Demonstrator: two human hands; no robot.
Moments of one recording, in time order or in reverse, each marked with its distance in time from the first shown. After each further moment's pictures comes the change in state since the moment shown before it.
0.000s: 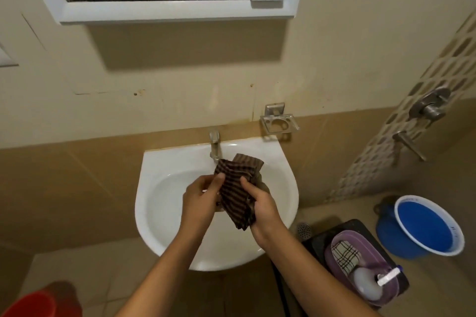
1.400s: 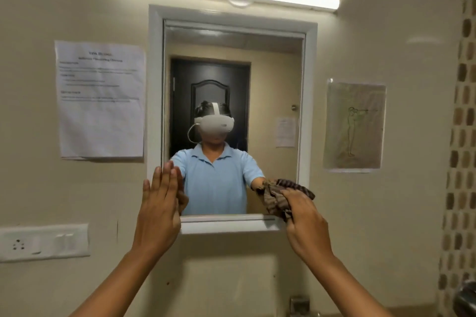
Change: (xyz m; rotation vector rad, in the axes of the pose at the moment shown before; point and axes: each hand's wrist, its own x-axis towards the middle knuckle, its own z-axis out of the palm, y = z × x) left_hand 0.141 0.265 -0.174 0.856 0.702 1.161; right_hand 0.059 -0.286 0.105 -1.274 0.441 -1.369
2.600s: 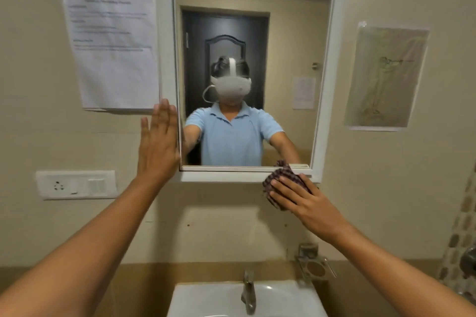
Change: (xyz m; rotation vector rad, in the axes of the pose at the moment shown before) left_hand 0.024 -0.034 -0.015 0.254 -0.120 -0.037; right_hand -0.044 0.069 0.041 -0.571 -0.161 -0.895
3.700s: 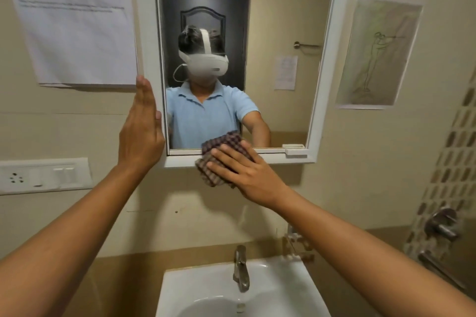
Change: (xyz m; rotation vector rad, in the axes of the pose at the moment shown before) left_hand -0.007 -0.002 0.004 -0.429 0.169 -0.005; right_hand 0.111 -0.059 -0.001 0.148 0.104 0.003
